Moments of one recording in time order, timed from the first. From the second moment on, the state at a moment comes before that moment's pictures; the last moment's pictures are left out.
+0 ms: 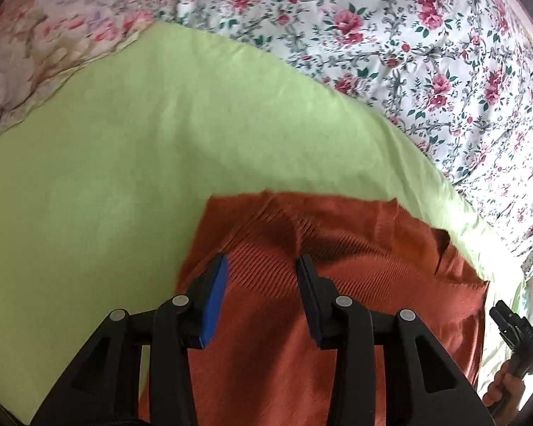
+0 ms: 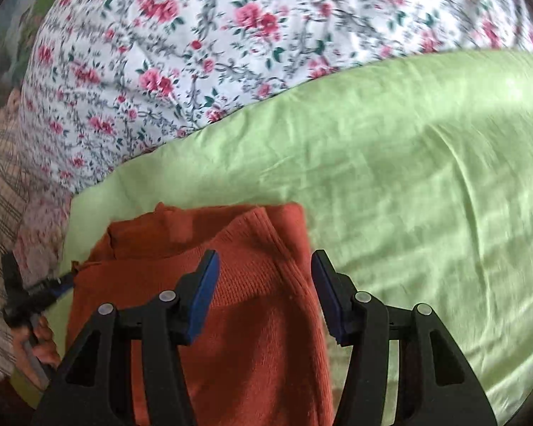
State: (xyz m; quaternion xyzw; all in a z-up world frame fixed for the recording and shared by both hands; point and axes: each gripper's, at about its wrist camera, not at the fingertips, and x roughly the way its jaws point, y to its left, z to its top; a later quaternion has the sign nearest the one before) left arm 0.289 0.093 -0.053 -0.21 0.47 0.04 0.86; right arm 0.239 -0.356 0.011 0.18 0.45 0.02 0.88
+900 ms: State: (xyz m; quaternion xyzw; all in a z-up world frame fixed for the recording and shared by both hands) left arm 0.071 0.075 -0.073 -0.26 0.52 -0.06 0.81; right arm 0.065 -0.225 0.014 0.19 0.50 0.08 0.84
